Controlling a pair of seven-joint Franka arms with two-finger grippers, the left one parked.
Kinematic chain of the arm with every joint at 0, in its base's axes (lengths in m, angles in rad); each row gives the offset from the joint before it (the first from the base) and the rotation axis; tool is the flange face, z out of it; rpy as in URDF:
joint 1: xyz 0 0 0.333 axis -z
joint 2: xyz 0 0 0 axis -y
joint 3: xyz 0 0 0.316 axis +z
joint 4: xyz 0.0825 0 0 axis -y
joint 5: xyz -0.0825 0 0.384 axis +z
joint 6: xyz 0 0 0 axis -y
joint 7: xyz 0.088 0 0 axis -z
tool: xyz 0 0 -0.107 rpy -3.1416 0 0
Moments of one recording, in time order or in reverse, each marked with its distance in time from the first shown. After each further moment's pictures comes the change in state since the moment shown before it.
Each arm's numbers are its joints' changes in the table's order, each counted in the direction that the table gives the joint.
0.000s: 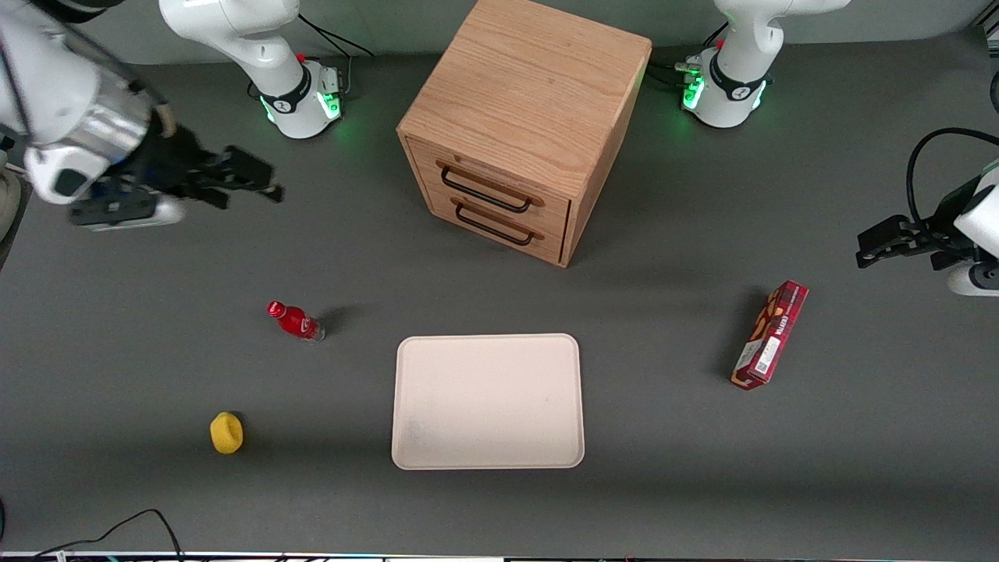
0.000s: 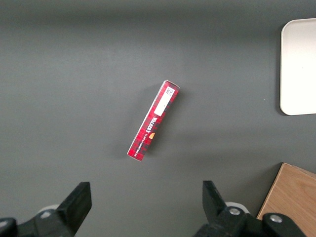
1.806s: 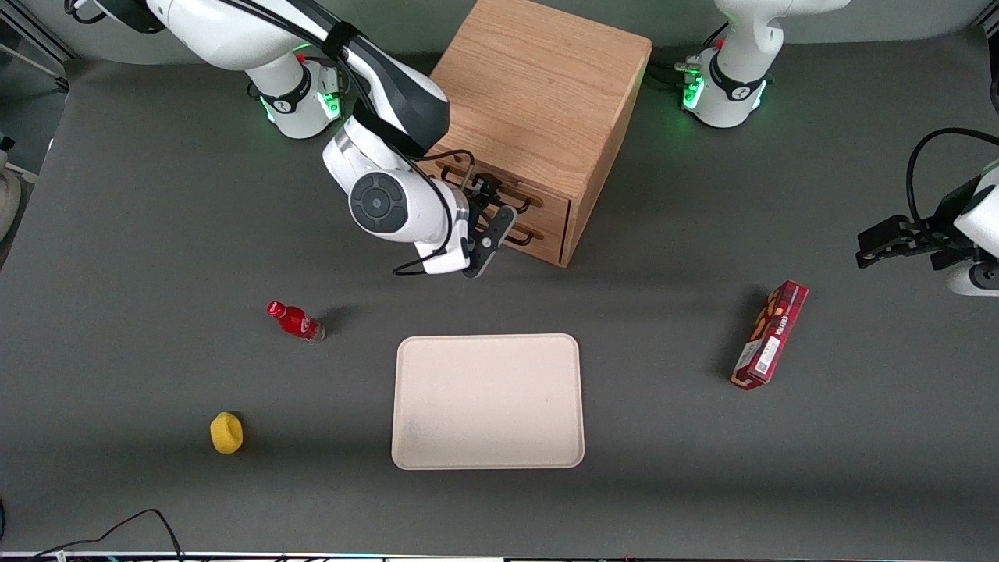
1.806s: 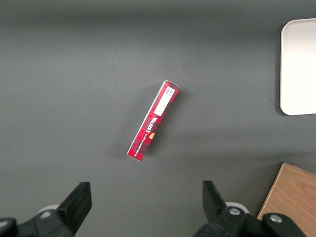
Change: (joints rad) arm -0.033 -0.487 0.429 -0.053 -0.081 0.338 -0.545
